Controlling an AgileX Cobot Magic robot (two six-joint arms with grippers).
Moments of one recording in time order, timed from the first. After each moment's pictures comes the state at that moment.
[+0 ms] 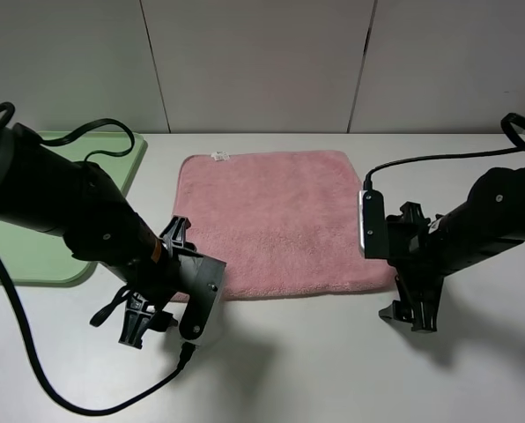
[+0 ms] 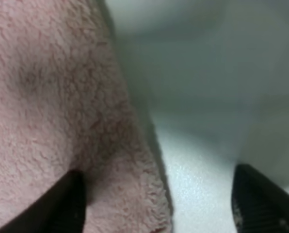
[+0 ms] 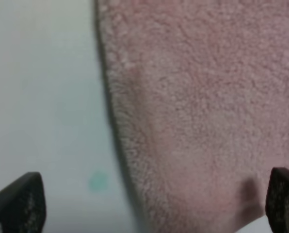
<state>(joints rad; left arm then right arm) -0.73 1.85 -0.71 0.23 0.18 0.92 0.36 1.74 -0.55 0.36 0.15 -1.49</state>
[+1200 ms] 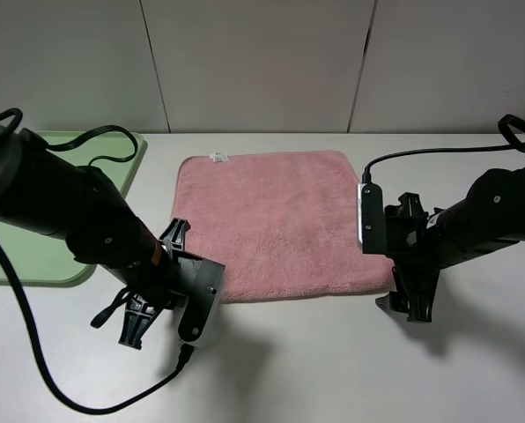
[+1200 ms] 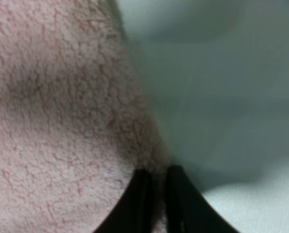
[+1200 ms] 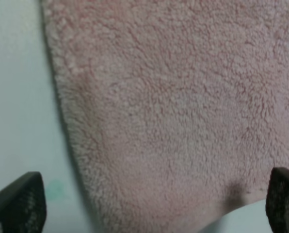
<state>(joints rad) -0.73 1.86 -0.71 0.24 0.17 0.93 0.36 1.74 -0.55 0.36 0.08 -1.52</state>
